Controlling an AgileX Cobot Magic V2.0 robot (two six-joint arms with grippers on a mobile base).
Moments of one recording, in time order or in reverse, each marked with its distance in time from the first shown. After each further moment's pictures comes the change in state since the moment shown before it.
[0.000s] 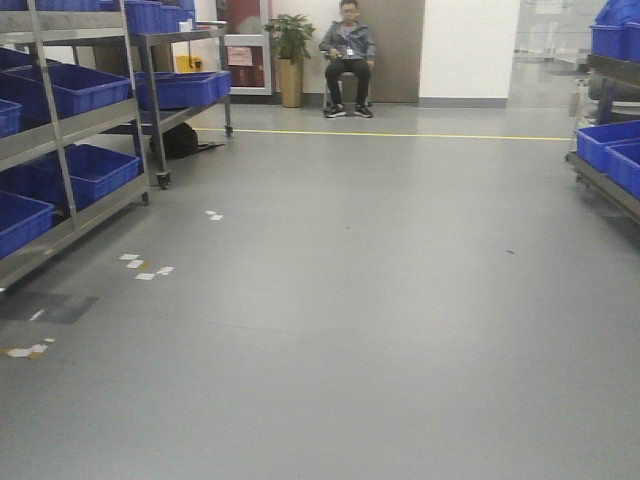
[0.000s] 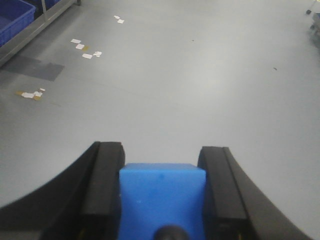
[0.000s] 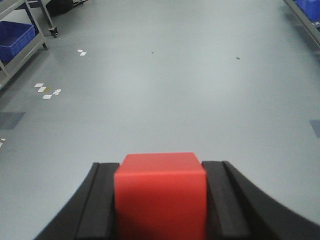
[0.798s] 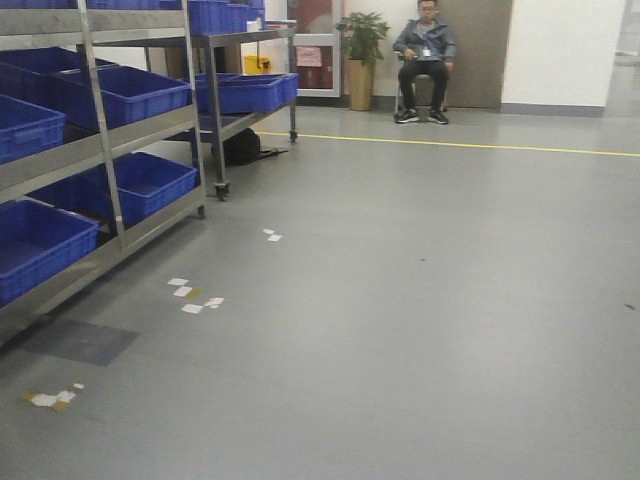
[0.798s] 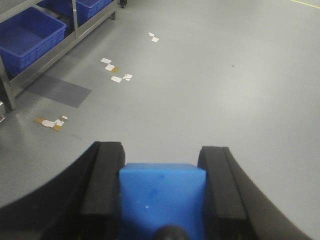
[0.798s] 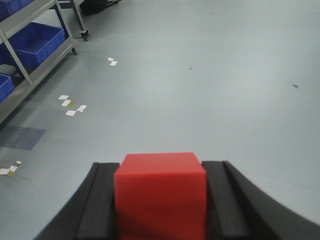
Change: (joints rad) left arm 0.000 0.000 0.002 0.000 0.000 0.000; right arm 0.000 0.000 0.000 0.000 0.000 0.000
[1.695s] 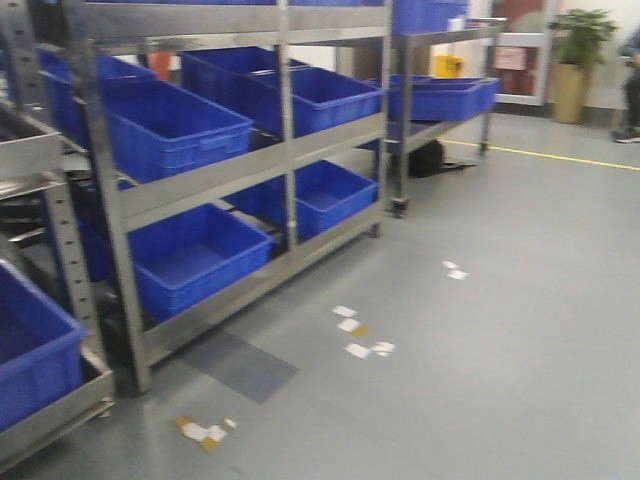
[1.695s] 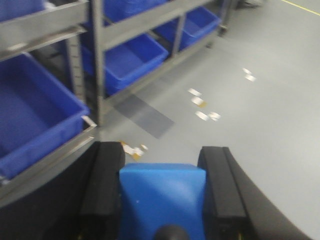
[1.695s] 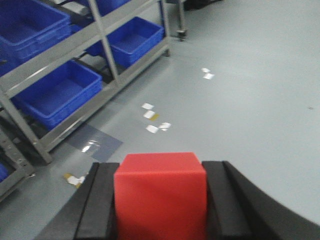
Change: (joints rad) left arm 0.000 0.000 0.000 0.000 0.000 0.000; right arm 0.000 0.000 0.000 0.000 0.000 0.000
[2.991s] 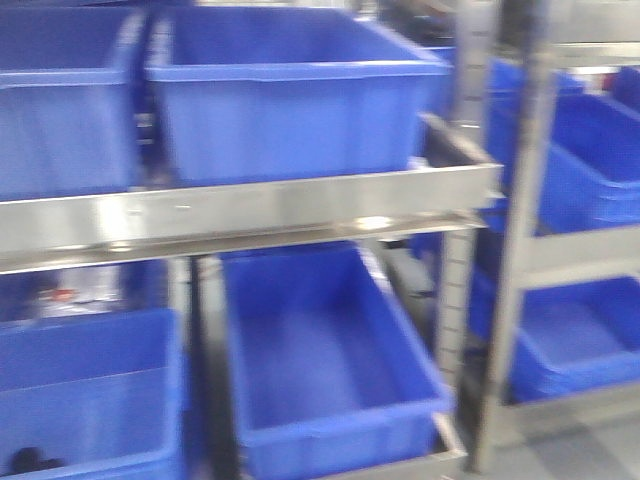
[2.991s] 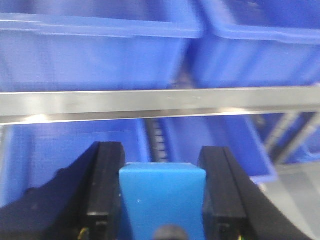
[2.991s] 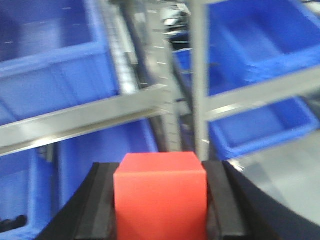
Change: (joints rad) left arm 0.000 0.000 0.000 0.000 0.000 0.000; right arm 0.000 0.000 0.000 0.000 0.000 0.000
